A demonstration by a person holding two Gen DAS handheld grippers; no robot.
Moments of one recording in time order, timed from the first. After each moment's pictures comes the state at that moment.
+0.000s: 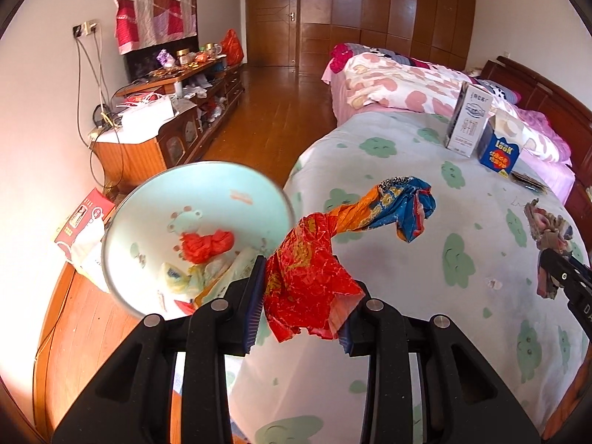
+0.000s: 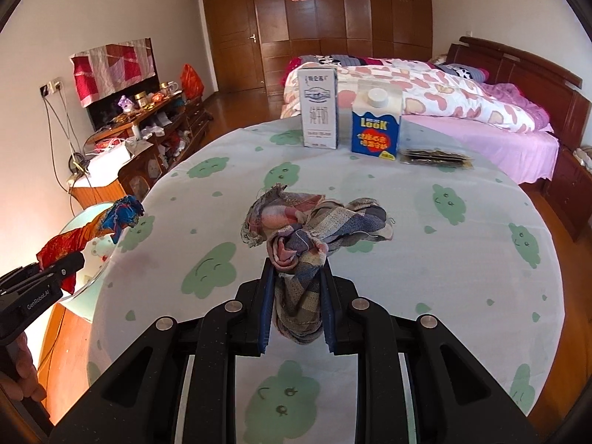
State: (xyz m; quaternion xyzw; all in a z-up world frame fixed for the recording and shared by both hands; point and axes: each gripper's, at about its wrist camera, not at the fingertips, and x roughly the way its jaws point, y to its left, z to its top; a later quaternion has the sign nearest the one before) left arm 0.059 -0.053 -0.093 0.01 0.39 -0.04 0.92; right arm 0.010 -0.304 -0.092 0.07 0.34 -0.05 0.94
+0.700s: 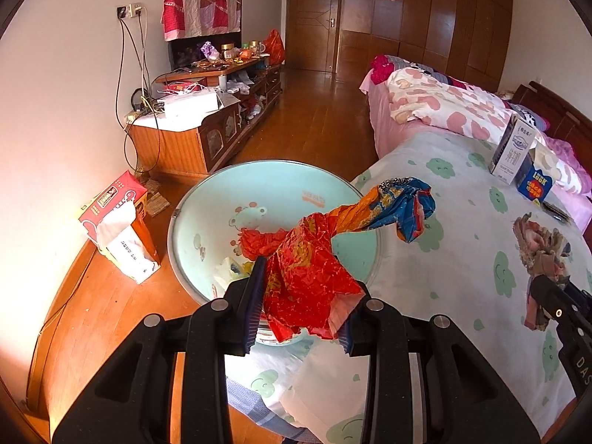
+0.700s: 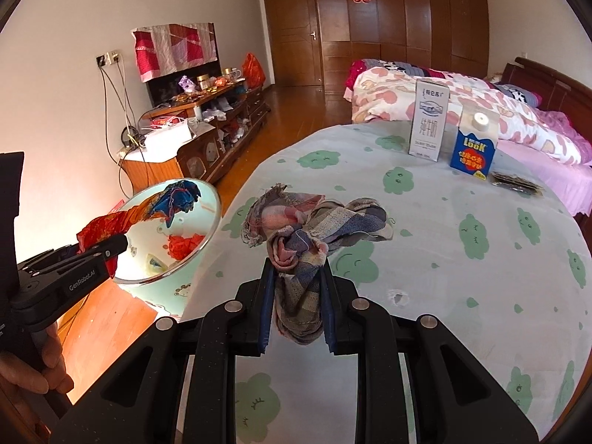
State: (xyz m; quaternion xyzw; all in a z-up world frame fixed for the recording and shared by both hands) left arm 0.056 0.019 -0.086 -0.03 0.38 0.02 0.92; right arm 0.018 -0.197 -0.084 0.03 0.34 0.05 0.94
